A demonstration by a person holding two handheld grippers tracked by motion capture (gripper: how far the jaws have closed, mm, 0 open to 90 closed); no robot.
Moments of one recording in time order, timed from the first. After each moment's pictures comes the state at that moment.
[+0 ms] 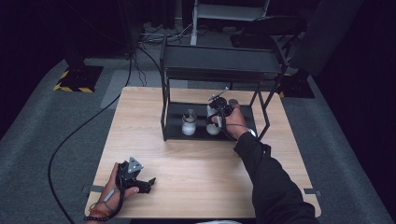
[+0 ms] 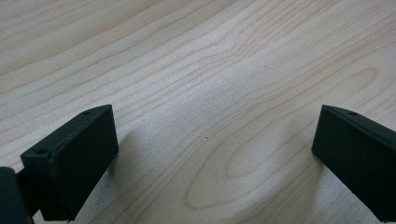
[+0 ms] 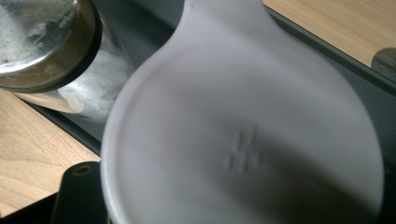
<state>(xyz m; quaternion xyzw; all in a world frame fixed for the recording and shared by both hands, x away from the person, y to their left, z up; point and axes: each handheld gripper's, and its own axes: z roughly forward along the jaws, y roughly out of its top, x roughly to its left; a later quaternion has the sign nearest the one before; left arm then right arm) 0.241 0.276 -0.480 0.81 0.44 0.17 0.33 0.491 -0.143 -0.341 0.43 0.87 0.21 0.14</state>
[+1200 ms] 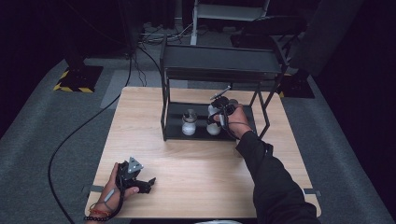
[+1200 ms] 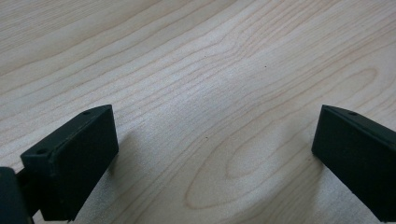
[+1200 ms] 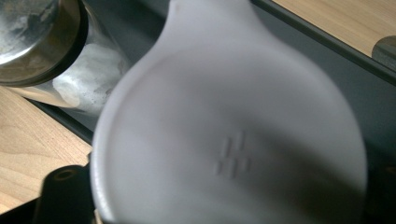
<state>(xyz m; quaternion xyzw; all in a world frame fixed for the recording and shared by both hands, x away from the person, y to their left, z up) 0.241 0.276 -0.480 0.81 0.44 0.17 0.33 0.500 -0.150 -0.338 0.43 0.87 0.21 0.12</state>
